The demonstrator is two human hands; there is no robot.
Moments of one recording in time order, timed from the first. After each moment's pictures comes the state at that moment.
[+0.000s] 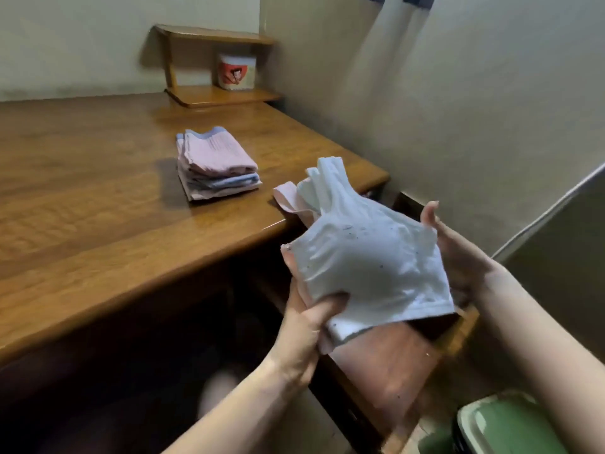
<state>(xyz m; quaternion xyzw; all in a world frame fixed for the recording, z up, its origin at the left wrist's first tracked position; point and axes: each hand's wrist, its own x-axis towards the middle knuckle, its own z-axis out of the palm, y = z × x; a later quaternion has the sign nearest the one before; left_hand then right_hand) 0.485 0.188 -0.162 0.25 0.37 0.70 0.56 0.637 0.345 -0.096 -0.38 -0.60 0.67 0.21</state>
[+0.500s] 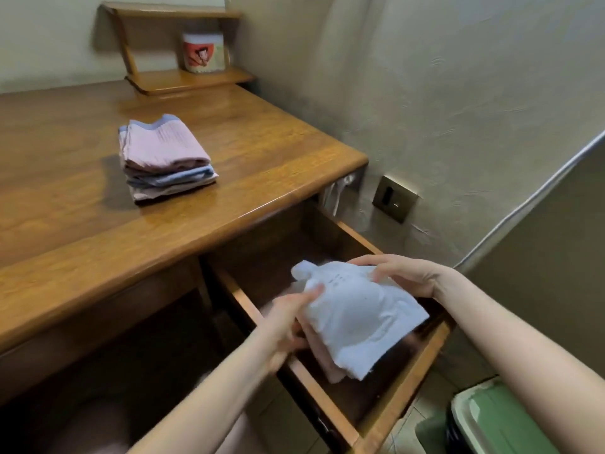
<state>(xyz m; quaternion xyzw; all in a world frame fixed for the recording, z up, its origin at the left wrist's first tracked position) 0.487 0.237 -0.216 0.18 0.57 0.49 0.64 0.669 0.420 -0.186 -0.38 -0.59 0.71 -0.08</state>
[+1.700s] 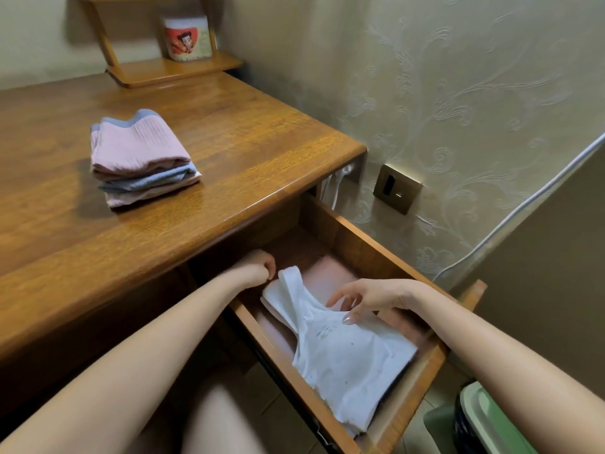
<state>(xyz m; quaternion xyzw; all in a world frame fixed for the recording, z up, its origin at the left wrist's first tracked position) 0.401 0.336 -0.237 0.51 0.80 0.04 0.32 0.637 0.409 -0.241 -0.36 -0.76 0.48 -0.24</state>
